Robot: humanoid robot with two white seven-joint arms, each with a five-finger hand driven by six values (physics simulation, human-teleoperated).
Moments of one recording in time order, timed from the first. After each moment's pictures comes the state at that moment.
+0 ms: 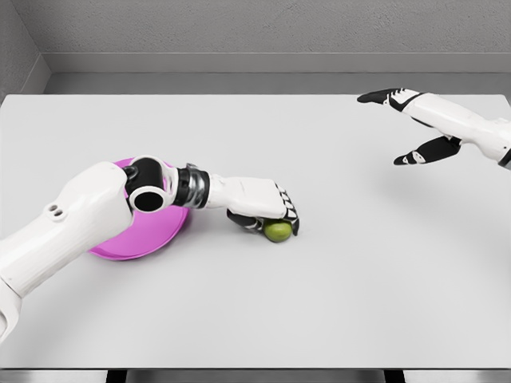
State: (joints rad) left arm -0.87 0.37 -1.09 -1.23 -0.45 -0.61 -0.47; right arm -0.51 -0.70 0.28 -1.35 0.06 -0.61 0.61
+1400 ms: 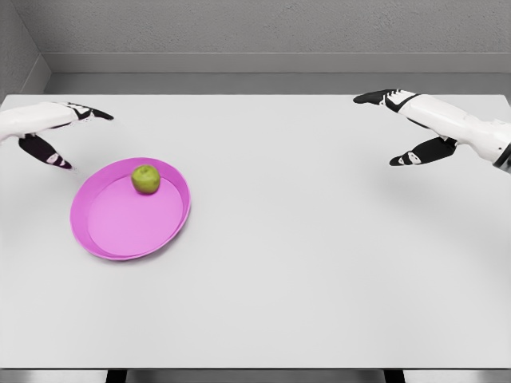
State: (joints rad) left arm -0.89 0.85 -0.86 -0.91 -0.11 -0.61 -0.46; right arm -0.51 -0.68 0.28 -1.34 0.06 -0.61 0.61
